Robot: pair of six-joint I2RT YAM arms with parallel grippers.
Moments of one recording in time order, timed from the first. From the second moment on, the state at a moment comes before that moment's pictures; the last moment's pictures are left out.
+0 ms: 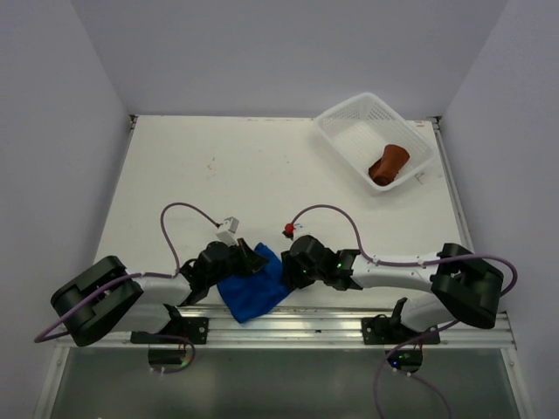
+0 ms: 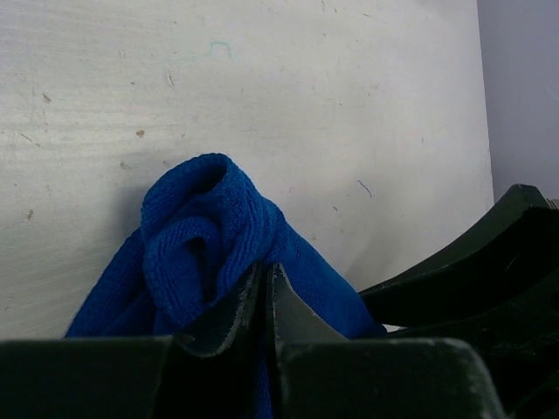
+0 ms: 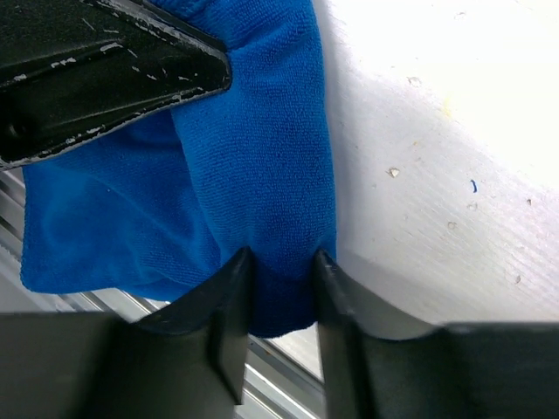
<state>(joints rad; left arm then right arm) -0.80 1.28 0.13 0.69 0.00 -0.94 1.10 1.41 0.63 -0.09 0.06 0.71</state>
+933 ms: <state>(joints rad) -0.63 1.54 0.49 0.49 0.03 -0.74 1.10 1.52 0.77 -0.15 0.28 0.60</state>
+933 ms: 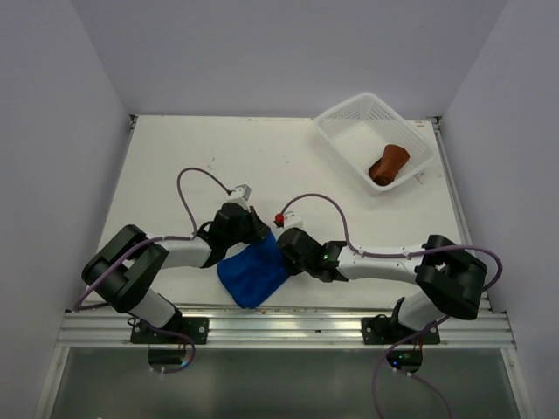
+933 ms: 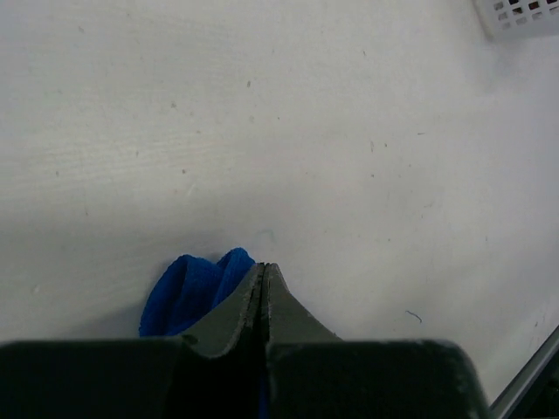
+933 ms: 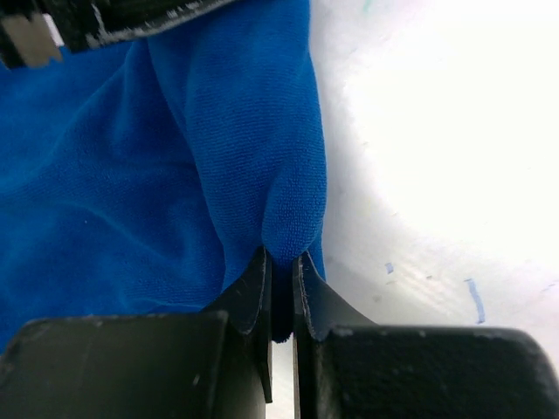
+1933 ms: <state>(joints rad) -0.61 1.39 0.59 0.36 0.13 -0.78 1.34 1.73 0.98 -0.36 0.80 0.38</state>
